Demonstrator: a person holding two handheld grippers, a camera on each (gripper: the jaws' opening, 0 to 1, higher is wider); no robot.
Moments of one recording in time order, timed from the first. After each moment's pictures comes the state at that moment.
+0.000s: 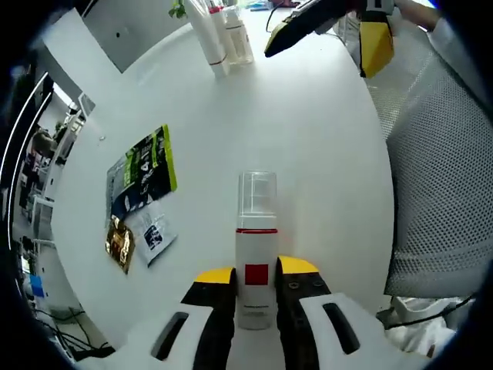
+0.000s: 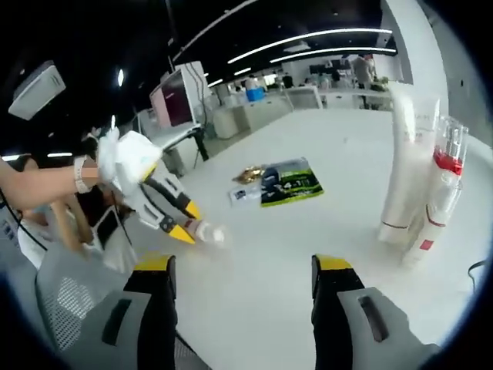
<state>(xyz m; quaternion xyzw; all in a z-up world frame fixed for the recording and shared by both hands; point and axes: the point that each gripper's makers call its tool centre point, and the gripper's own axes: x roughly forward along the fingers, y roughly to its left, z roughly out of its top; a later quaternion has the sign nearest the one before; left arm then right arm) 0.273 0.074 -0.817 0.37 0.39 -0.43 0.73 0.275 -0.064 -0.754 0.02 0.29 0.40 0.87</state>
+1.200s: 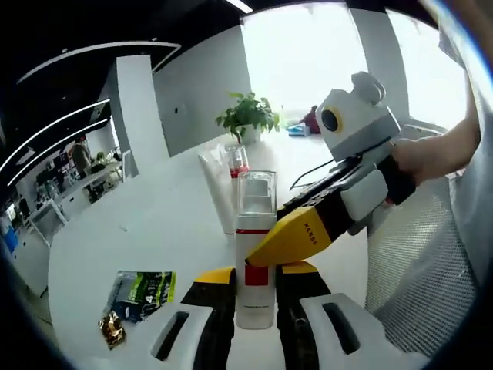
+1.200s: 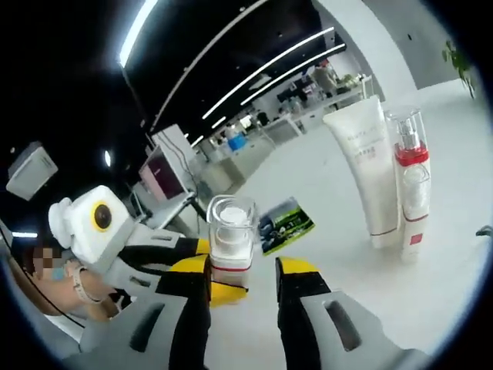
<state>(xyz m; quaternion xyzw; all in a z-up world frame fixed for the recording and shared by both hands) 0.292 -0.067 -0.701 0.16 0.16 -0.42 0.88 0.301 -0.078 -0.698 0.19 0.21 0.36 0.89</state>
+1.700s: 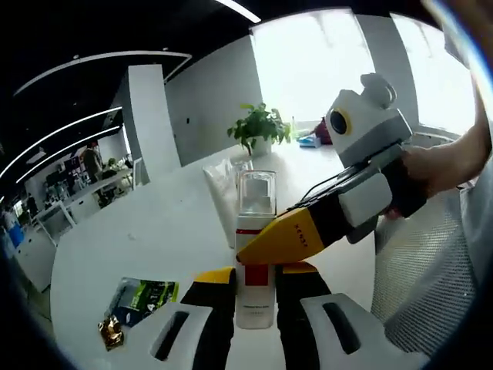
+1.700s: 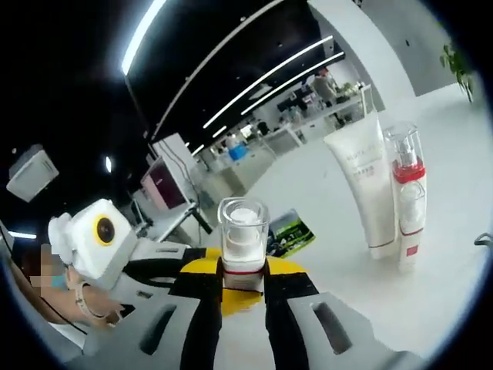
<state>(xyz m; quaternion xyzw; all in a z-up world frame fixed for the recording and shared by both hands) 0.298 -0.078 -0.693 0.15 0.13 -0.40 0.89 0.303 -0.081 -0.684 0.20 0.20 0.36 0.89</state>
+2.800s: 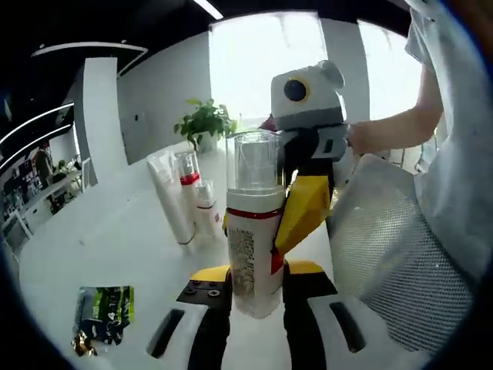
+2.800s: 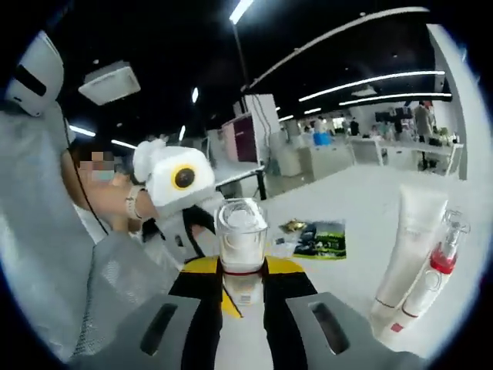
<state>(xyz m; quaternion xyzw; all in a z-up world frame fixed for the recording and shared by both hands) 0.255 -0.102 -0.714 0.14 0.17 -0.56 0.80 0.248 -0.079 -0.672 -0.05 0.12 0.62 0.78</state>
